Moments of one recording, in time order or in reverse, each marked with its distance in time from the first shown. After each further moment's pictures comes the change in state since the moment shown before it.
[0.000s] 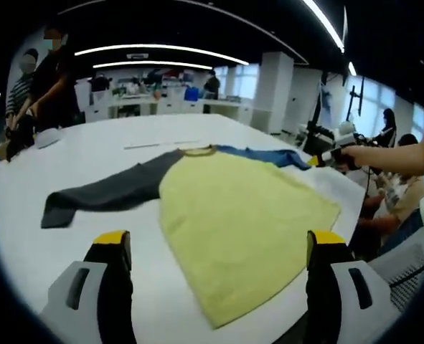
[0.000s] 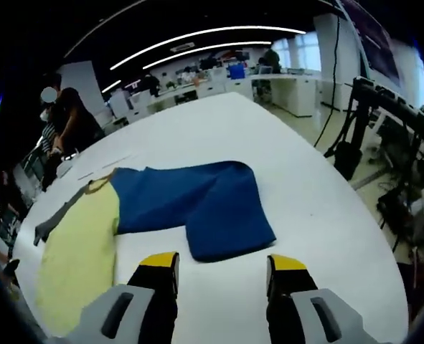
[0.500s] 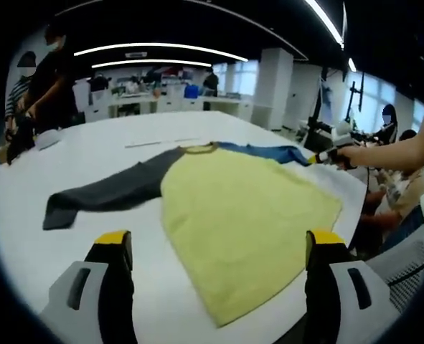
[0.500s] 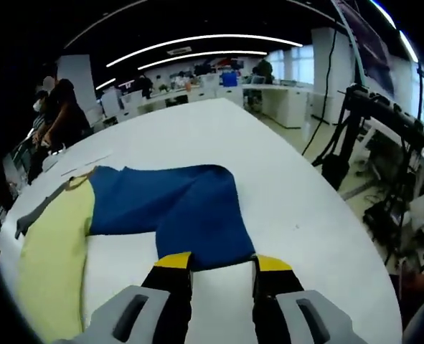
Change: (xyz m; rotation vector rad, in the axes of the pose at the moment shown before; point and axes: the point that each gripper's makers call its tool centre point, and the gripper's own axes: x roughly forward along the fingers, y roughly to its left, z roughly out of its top) left arm 0.001 0.003 -0.002 0.016 0.022 0.008; right arm 0.017 -0.020 0.003 -0.067 -0.050 -0.072
